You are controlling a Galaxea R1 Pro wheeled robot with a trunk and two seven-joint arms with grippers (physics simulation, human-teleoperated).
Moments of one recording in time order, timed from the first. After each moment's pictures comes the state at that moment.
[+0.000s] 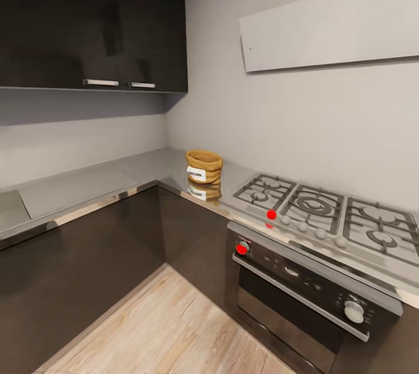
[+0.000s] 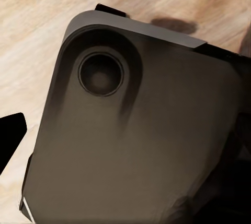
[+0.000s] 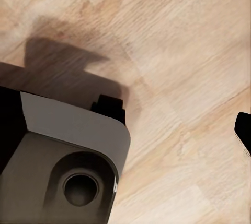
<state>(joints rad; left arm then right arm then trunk) 0.00 -0.02 0.01 -0.04 0.31 -0.06 0.00 -0.28 -0.05 -0.34 0.03 0.62 0.05 0.06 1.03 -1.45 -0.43</state>
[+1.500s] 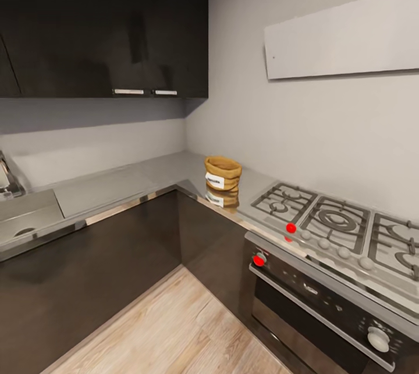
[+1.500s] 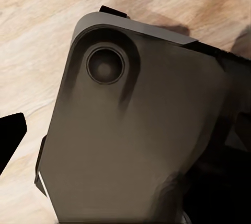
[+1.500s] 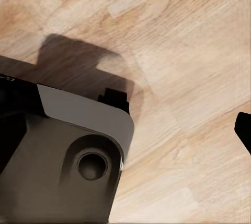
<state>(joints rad) 0.00 -0.02 0.01 -0.04 0.32 -0.06 0.01 -0.28 -0.04 -0.34 0.03 0.62 0.07 0.06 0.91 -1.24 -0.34</state>
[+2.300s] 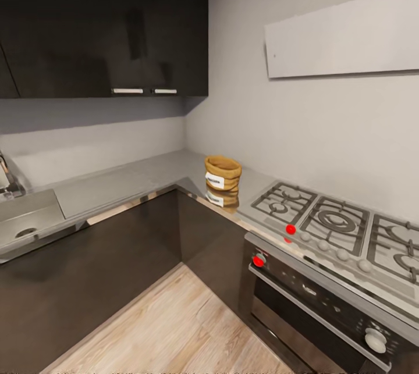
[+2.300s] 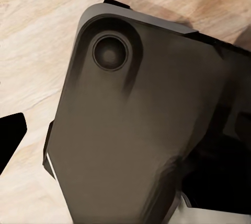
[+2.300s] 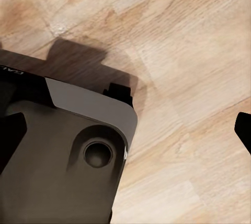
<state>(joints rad) 0.00 -0.02 0.01 -0.04 0.32 -0.06 0.01 -0.28 -0.03 -0.34 0.03 0.62 0.05 0.06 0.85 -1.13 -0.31</state>
